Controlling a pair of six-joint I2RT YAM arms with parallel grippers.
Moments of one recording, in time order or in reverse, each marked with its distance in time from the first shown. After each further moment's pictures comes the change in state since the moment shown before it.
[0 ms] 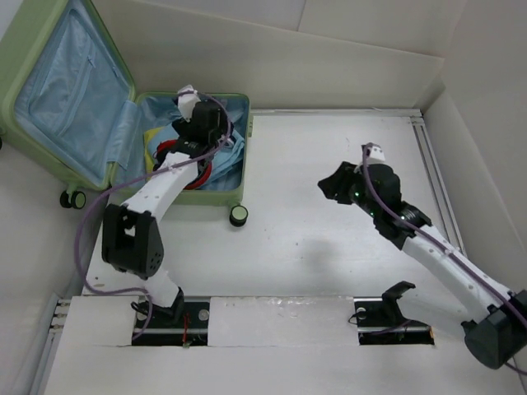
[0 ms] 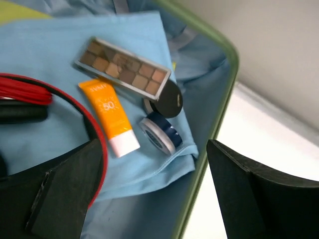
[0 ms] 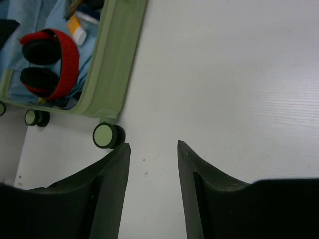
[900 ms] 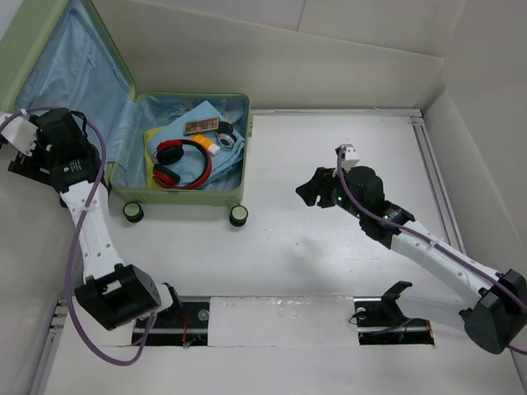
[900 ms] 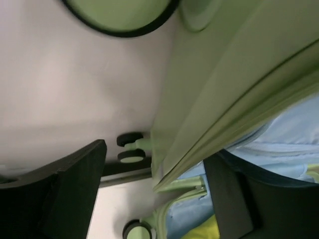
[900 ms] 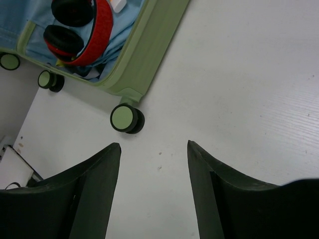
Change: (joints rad) left arm 0.784 -0.414 0.001 -0.277 -0.253 0.092; right arm 0.150 0.124 0.008 0.159 -0.074 -0.100
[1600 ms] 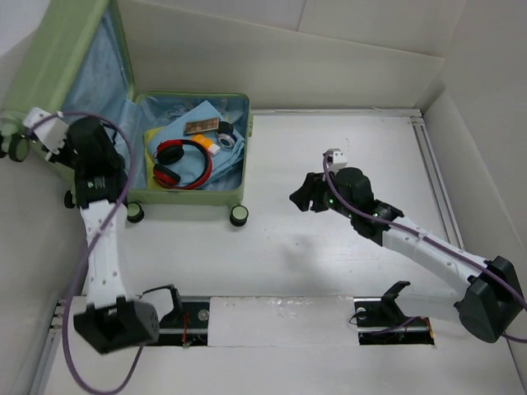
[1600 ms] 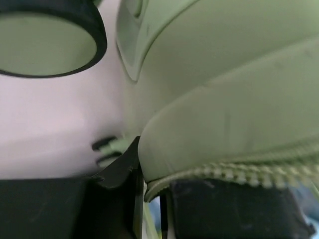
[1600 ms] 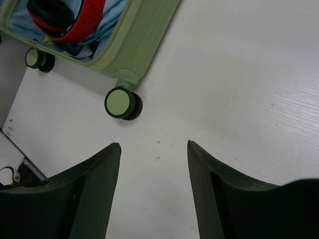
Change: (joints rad) left arm -0.169 -0.074 -0.064 0.126 -0.040 0.104; right arm 0.033 0.084 0.000 0.005 -0.027 -0.013
